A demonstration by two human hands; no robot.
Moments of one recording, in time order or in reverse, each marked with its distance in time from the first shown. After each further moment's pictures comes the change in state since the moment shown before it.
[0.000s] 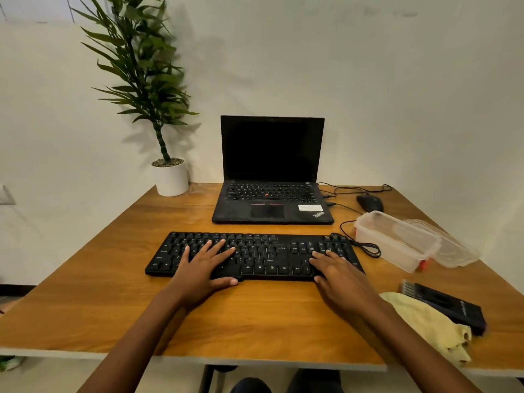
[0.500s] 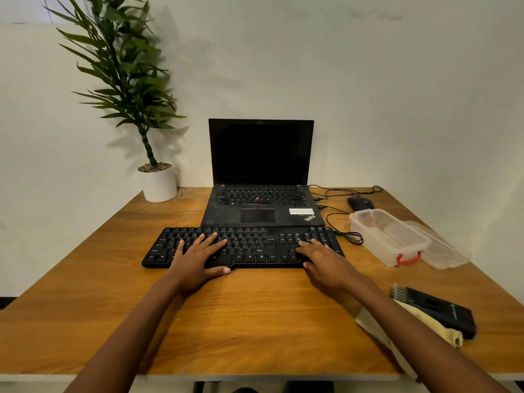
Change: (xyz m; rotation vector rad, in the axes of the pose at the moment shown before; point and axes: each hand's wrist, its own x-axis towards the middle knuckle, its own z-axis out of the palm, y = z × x) left_hand 0.045 -0.005 -0.005 0.024 -0.030 -0.054; right_hand 0.047 0.019 -0.007 0.098 -0.093 -0.046
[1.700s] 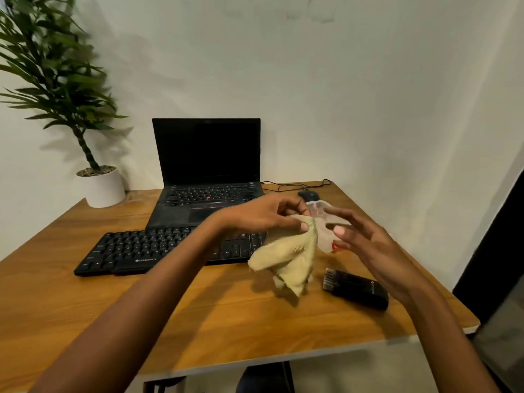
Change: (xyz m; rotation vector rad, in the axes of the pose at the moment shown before) left_hand 0.002 0.251 -0.095 -0.738 -0.348 0.669; right_hand -0.152 0.057 -0.093 1.105 0.384 0.065
